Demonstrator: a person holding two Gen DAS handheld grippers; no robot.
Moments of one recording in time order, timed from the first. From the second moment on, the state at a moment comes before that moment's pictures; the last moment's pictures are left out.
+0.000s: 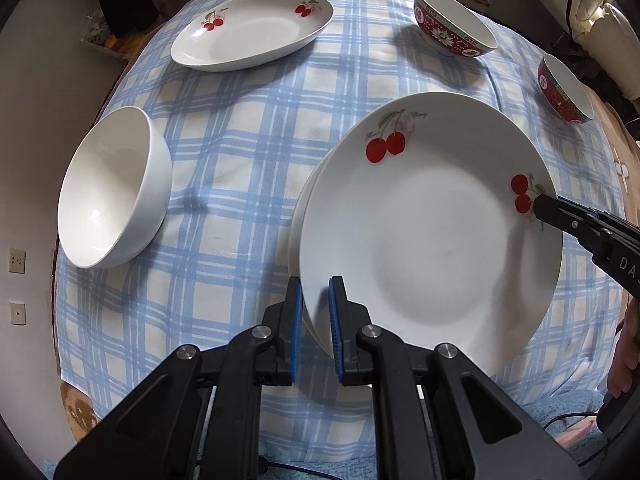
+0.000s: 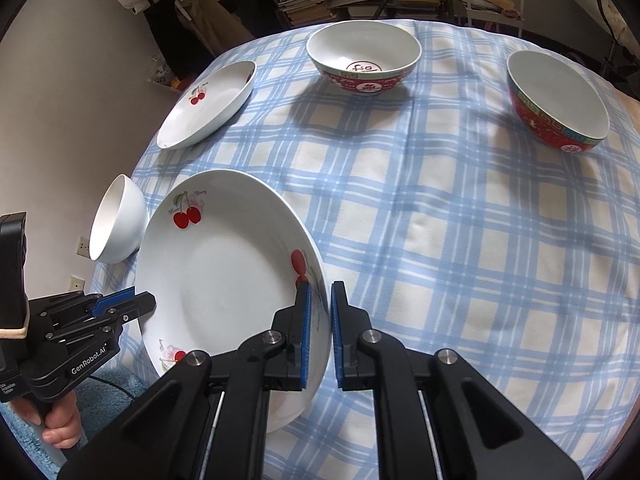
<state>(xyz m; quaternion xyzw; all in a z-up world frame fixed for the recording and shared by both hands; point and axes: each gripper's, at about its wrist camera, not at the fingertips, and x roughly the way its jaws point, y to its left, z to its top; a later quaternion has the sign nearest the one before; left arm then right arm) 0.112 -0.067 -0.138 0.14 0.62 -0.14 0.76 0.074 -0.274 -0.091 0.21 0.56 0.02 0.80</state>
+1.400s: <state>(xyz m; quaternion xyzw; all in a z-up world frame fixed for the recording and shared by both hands) 0.117 -0.065 -0.141 0.13 0.59 -0.13 0.78 0.081 -0.273 -0.090 0.19 0.55 0.00 0.81</state>
